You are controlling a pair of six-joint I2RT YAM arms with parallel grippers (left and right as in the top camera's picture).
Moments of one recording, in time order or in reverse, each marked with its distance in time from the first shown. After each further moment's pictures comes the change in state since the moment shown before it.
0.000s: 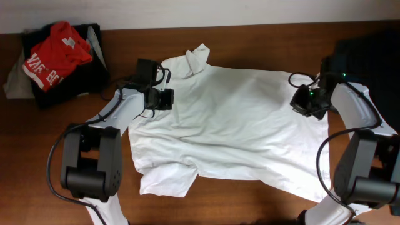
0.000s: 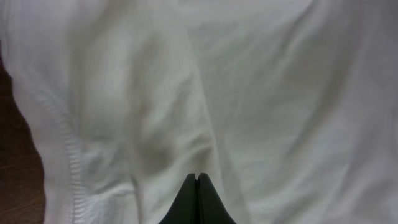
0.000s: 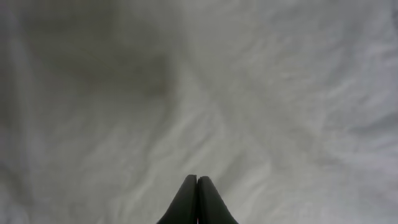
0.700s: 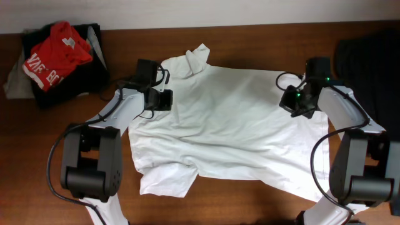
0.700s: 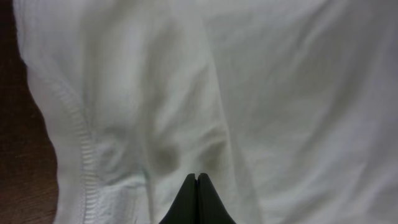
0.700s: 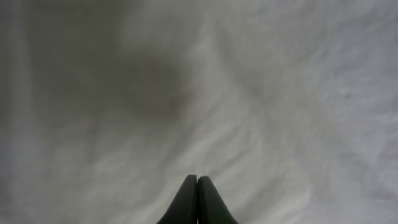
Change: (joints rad) left arm 0.000 0.000 0.000 -0.018 -0.032 0.000; right arm 0.079 0.000 -0.079 0.140 0.042 0.004
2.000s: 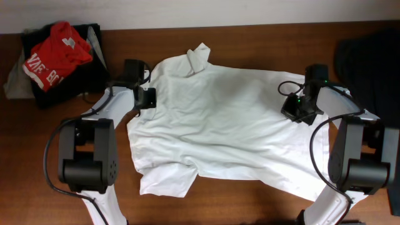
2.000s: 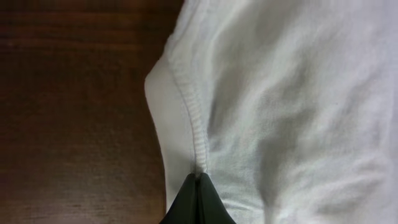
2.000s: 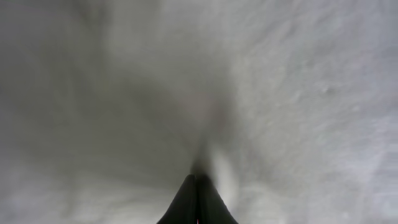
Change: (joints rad) left arm 0.097 0.072 0.019 0.028 -0.188 0.000; right arm -0.039 0.107 -0.006 -0.006 0.061 0.018
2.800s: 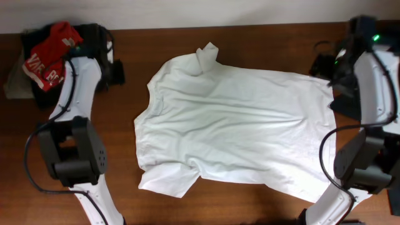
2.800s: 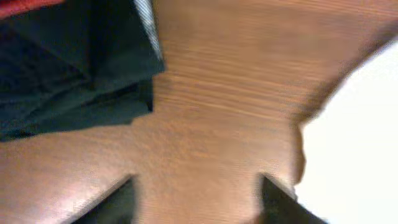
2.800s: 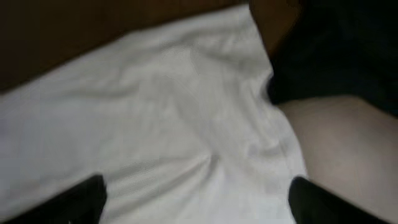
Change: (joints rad) left arm 0.167 0.057 0.551 -0.513 -0.014 0.011; right arm -0.097 0.023 0.745 -0.629 0.120 -0.115
